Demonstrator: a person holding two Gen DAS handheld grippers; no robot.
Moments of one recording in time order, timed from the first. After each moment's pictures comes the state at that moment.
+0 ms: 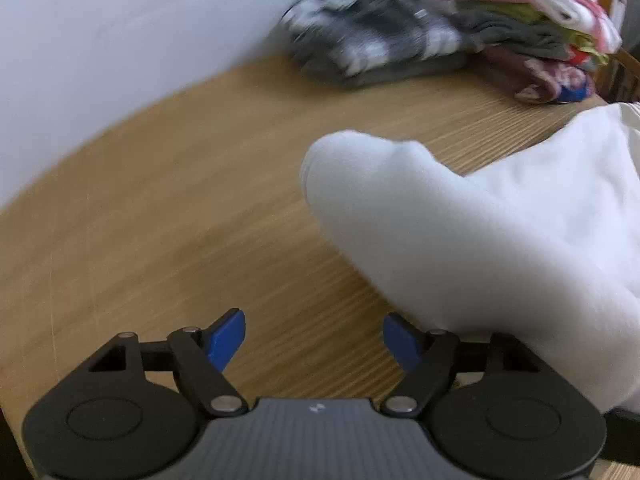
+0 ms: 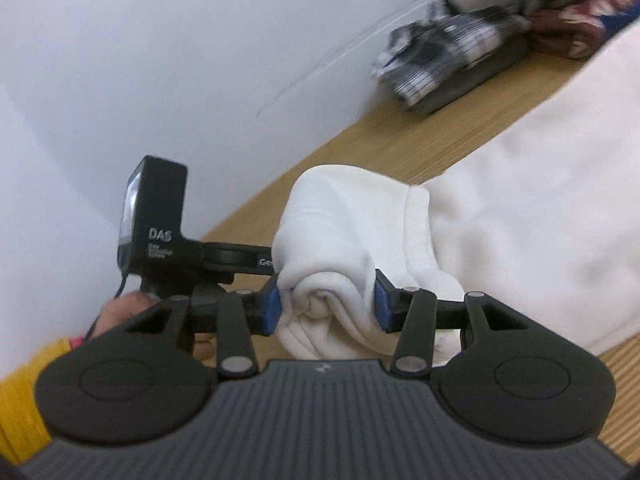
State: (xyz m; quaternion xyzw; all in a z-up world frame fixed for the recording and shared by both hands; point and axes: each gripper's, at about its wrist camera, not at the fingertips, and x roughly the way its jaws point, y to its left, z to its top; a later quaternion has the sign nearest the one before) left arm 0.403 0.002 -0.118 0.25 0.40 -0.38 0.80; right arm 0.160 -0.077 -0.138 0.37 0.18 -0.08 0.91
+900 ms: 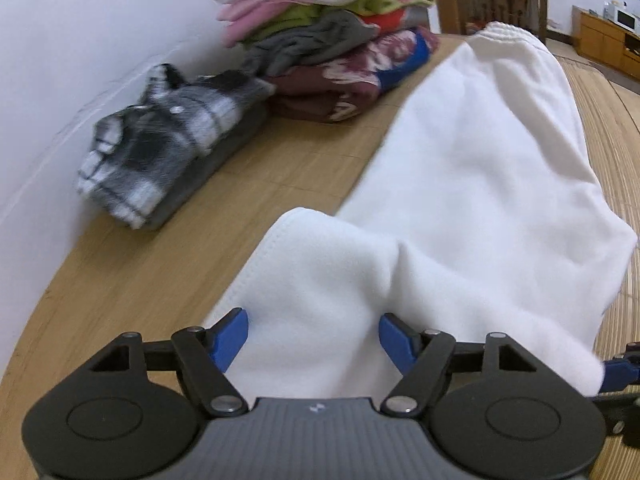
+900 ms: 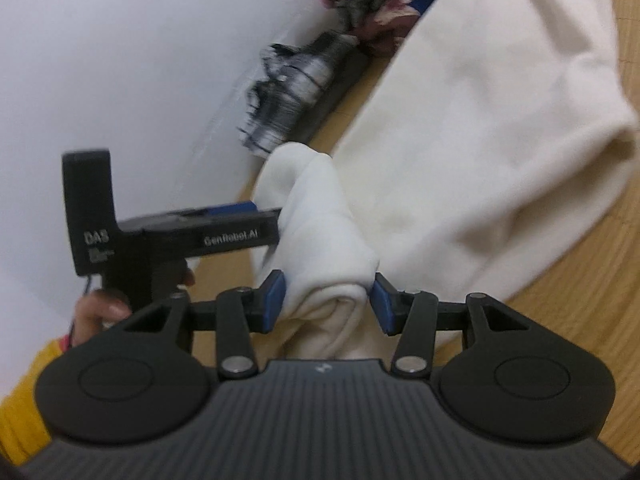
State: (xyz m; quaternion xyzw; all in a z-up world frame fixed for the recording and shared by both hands) left arm 0.290 -0.161 -0.121 0.39 0.27 -0.52 0.72; right arm 0.061 -0.181 -0.179 0.48 0.17 -0.19 0.84
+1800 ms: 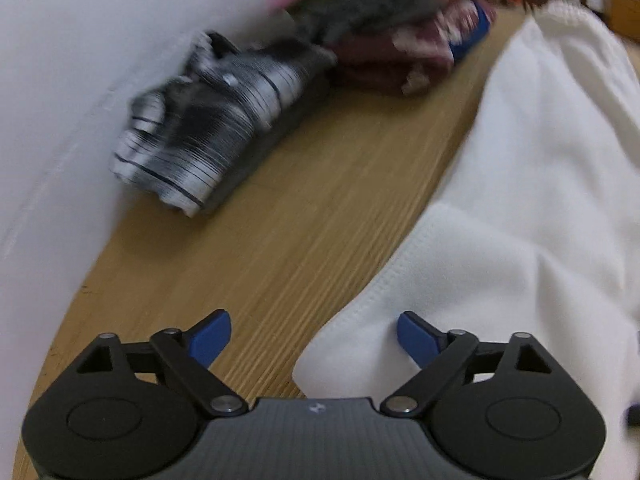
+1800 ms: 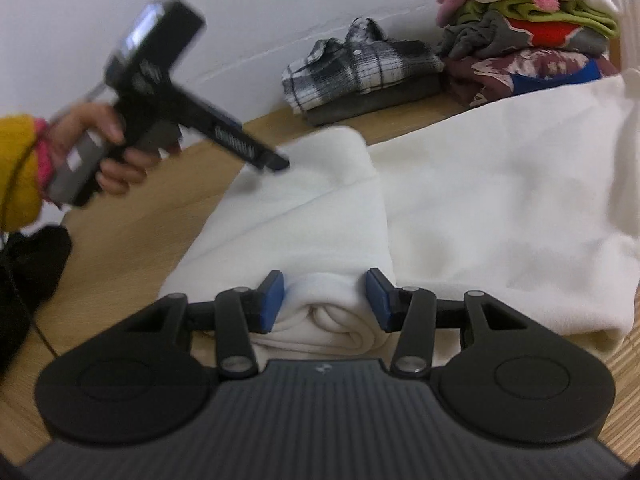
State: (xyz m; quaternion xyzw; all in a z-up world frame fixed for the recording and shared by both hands) left arm 0.358 -0.176 -0.125 0.44 0.28 -0.46 0.72; right arm 0.088 -0.182 -0.158 0.22 0.25 -0.15 0.93
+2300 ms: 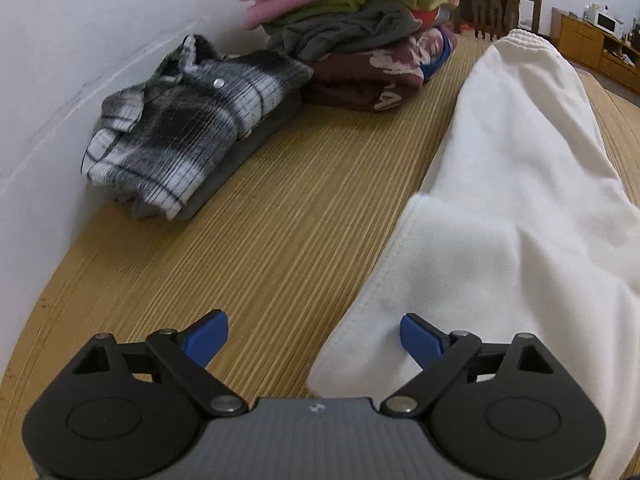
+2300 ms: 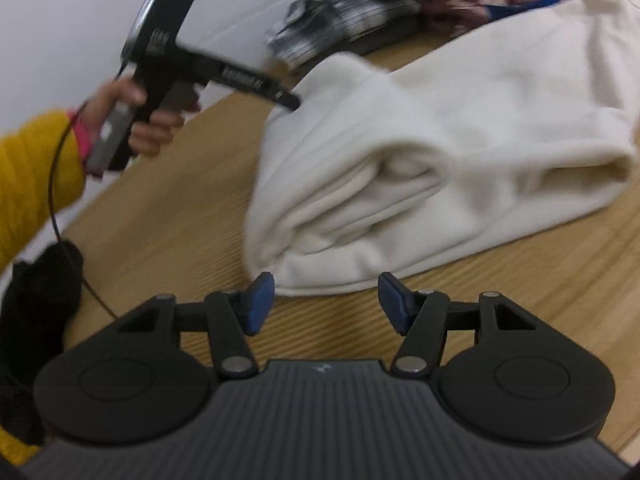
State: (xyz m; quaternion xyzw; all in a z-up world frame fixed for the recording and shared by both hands) left arm 0.409 -0.134 -0.109 0.39 0.29 -0.55 0.68; right arm 0.082 -0.104 -0.161 0.29 0.30 -0.18 0.89
